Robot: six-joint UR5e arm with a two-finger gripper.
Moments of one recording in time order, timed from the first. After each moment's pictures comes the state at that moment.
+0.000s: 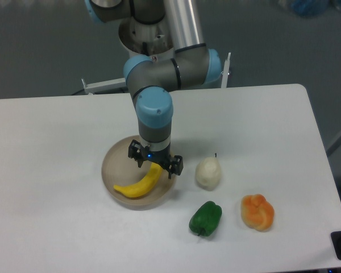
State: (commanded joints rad) arm 2.08 -1.97 -1.87 -0.81 1.55 0.67
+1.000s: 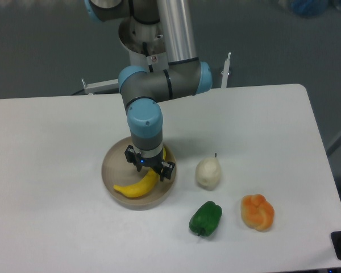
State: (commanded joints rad) arm 2.07 -1.99 -1.88 -0.78 1.57 0.69
